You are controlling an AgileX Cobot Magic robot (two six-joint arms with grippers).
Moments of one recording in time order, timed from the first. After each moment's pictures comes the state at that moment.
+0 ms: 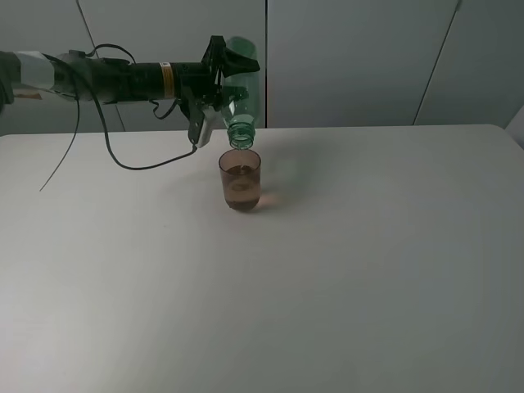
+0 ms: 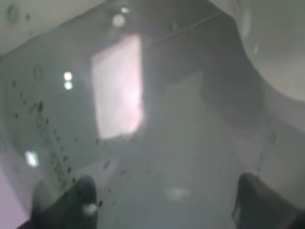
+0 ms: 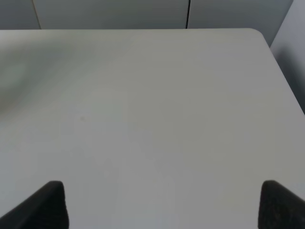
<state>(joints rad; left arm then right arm) -0.24 2.50 -1.94 1.38 -0.95 0.90 -0.03 0.00 -0.50 -0.04 1.10 -0.01</state>
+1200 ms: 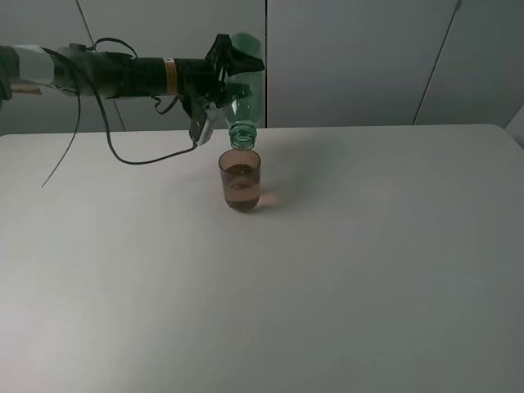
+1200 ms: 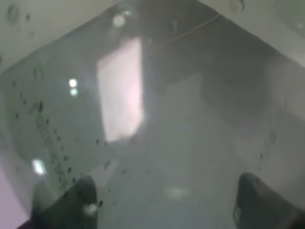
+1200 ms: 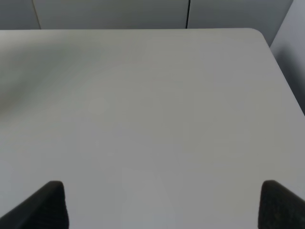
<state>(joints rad) -0.26 2.49 -1.94 1.41 -0.93 0.90 -0.03 0.00 -0.50 -0.04 1.10 -0.01</state>
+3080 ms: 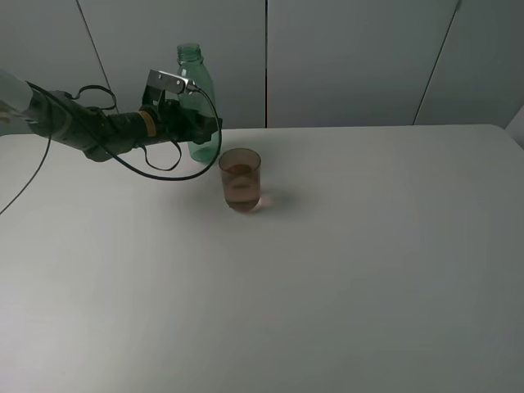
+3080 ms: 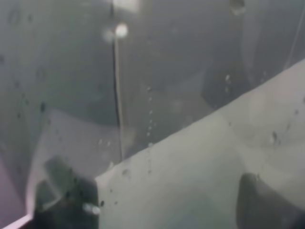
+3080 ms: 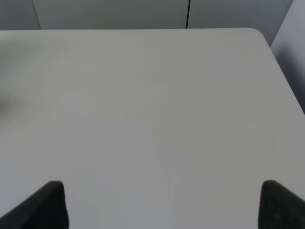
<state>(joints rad) -0.23 2.39 -1.44 0.76 -0.69 -0.56 -0.03 0.00 -0.50 -0.04 1.10 -0.01</state>
